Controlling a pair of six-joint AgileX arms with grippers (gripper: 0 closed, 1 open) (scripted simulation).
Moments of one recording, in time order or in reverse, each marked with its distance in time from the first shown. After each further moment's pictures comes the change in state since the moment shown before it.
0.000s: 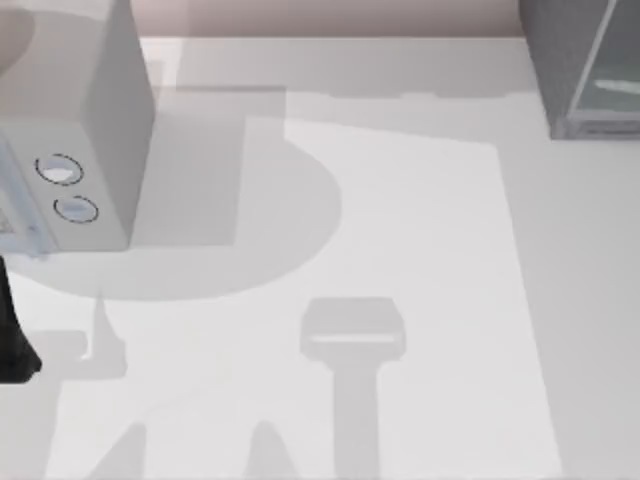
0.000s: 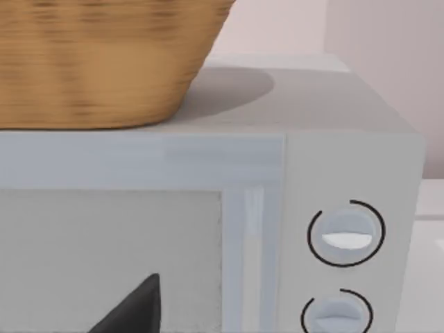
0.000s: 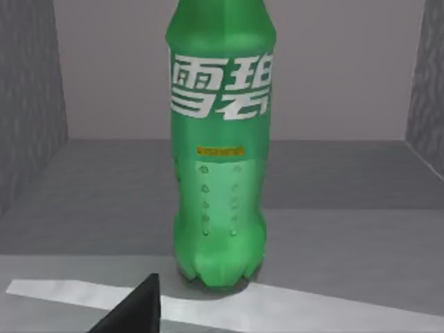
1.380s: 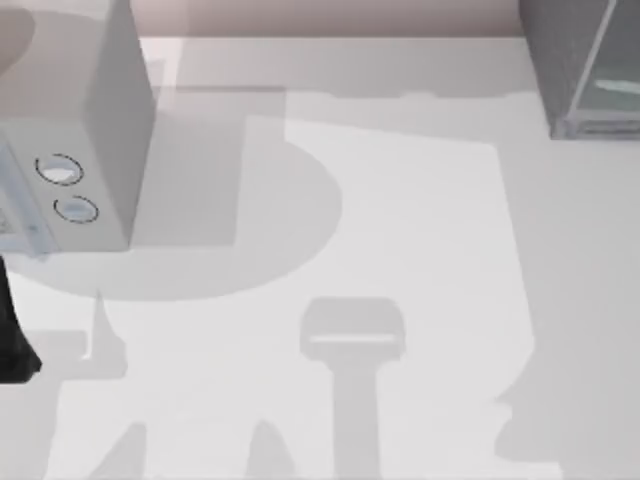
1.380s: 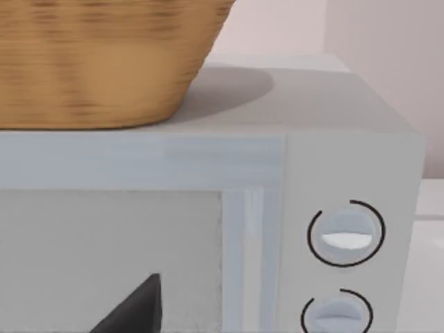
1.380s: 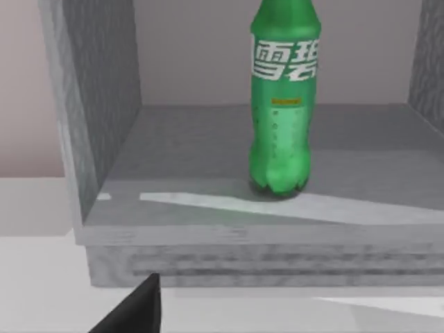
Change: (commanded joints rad) left arm 0.000 0.000 0.000 0.000 0.000 0.000; right arm -0.045 -0.596 -0.492 -0.139 -0.060 0.002
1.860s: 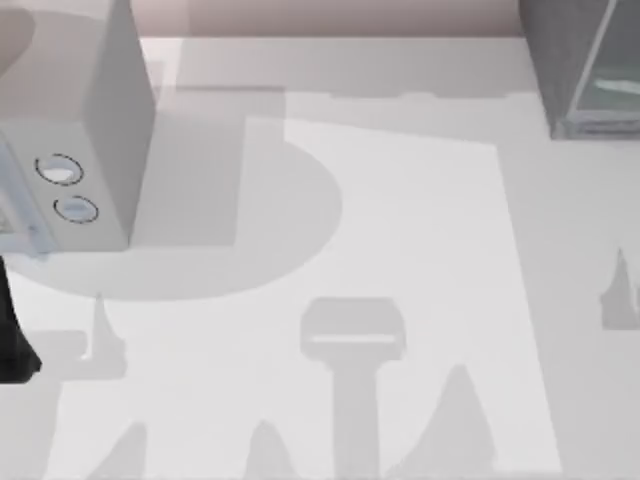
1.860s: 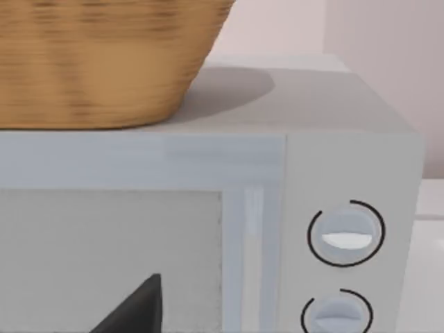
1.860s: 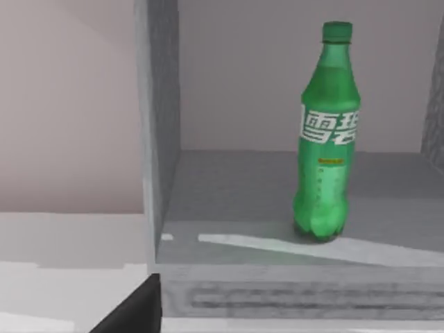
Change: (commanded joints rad) left arm 0.000 0.000 0.000 0.000 0.000 0.000; right arm 0.211 -0.747 -0.061 -0.636 0.206 -0.012
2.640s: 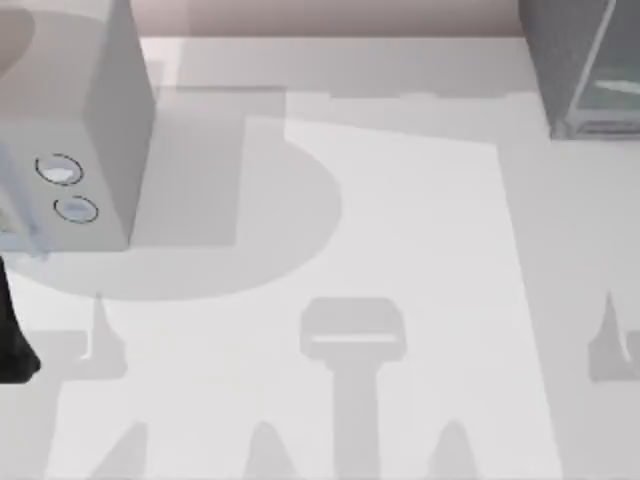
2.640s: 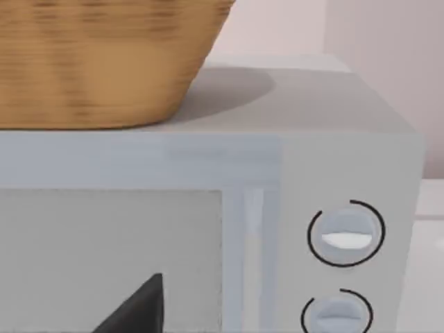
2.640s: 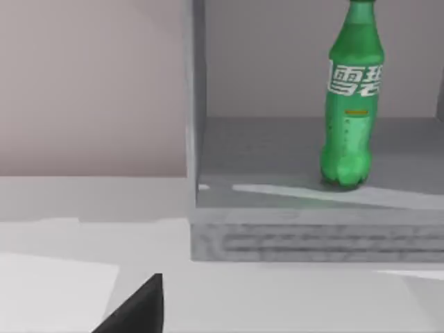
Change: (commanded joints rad) left arm 0.000 0.000 0.000 0.000 0.000 0.000; right arm 0.207 -0.665 -0.074 -0.618 0.194 -0.002
